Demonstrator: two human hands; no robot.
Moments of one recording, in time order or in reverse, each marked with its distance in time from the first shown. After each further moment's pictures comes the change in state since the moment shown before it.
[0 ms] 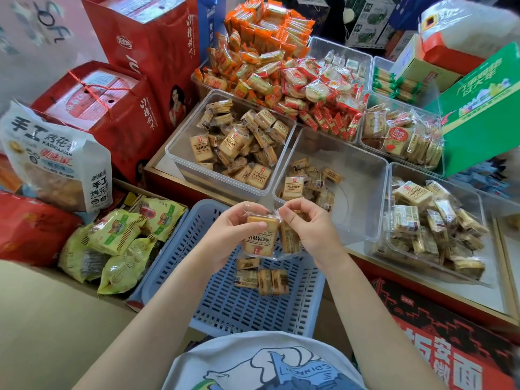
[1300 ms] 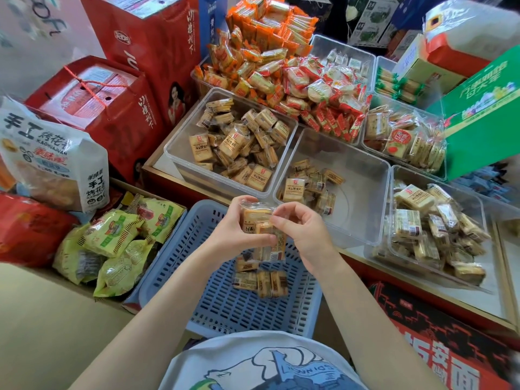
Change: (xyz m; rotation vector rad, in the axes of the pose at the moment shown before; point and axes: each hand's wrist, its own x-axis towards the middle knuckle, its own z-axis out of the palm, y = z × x) left_hand 0.019 -0.008 -0.008 0.337 0.050 -0.039; right_hand 0.013 0.005 0.013 0.167 -0.053 0.059
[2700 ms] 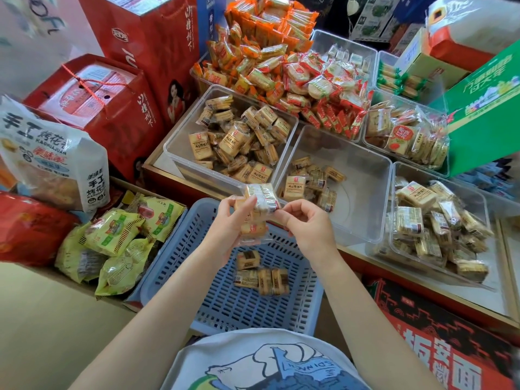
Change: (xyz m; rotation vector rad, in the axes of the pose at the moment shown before) left_hand 0.006 0.005 0.009 -0.434 0.199 -0.205; right_hand 0.004 0.005 -0.004 -0.222 0.150 -0.091
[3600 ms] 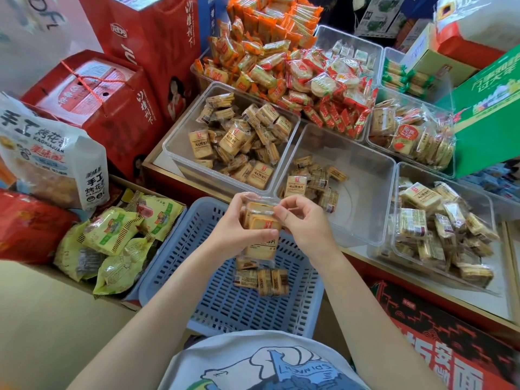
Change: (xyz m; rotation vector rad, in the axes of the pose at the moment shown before) left_hand 0.004 -0.002 -0.002 0.323 -0.189 0.220; right_hand 0.012 -0.006 -0.002 -0.006 -0.090 -0.015
